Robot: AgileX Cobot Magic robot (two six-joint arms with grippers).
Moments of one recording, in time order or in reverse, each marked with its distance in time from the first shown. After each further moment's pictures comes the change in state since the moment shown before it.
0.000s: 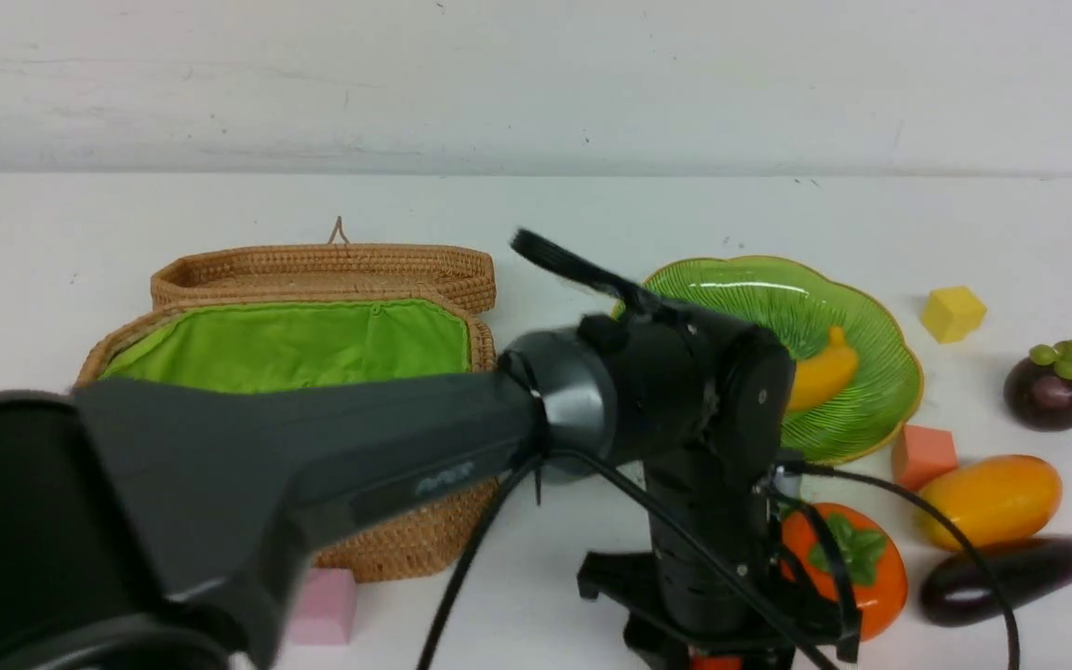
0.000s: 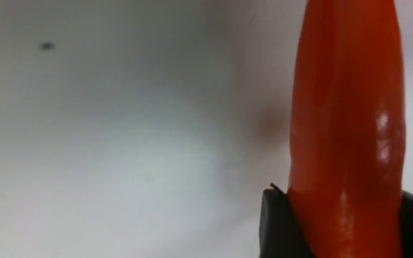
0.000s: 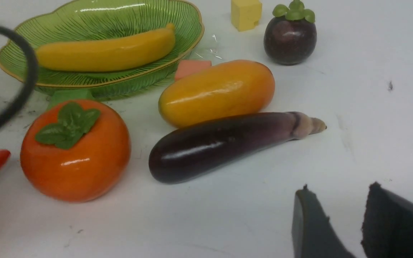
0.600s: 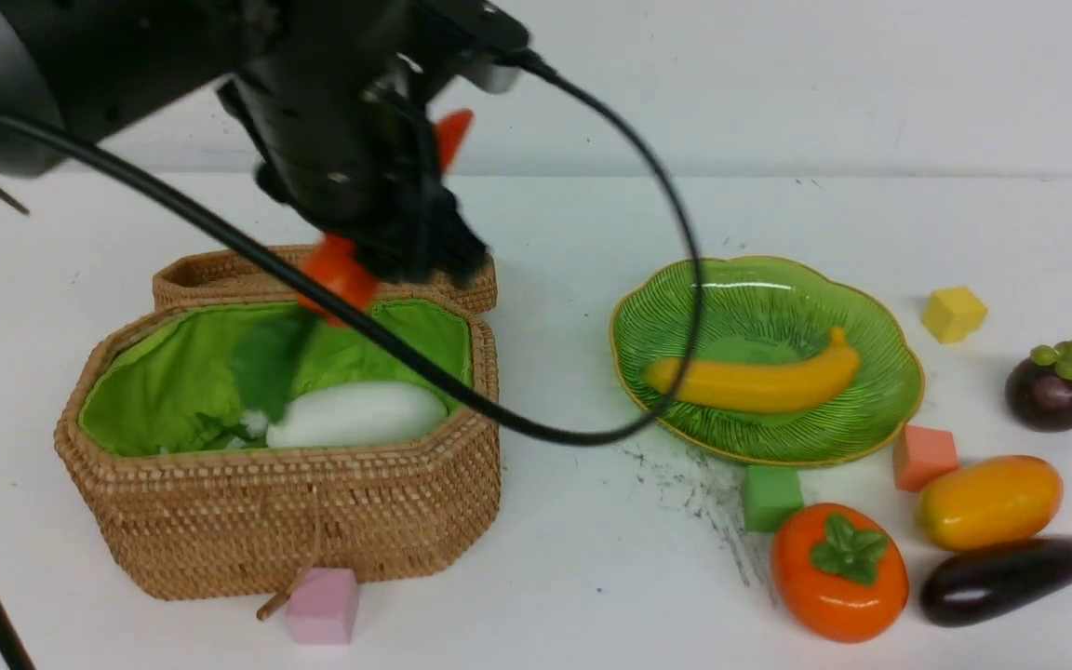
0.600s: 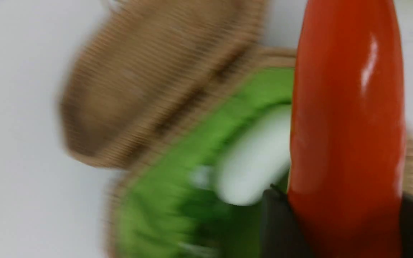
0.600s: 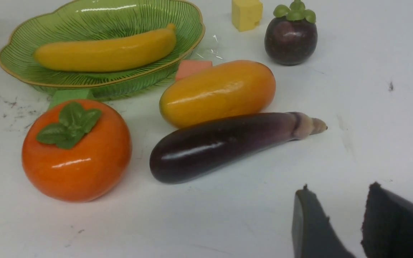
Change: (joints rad) right arm 0.000 0.000 0.000 0.000 0.000 0.000; left arm 0.299 -0.407 0.000 0.608 0.022 0.467
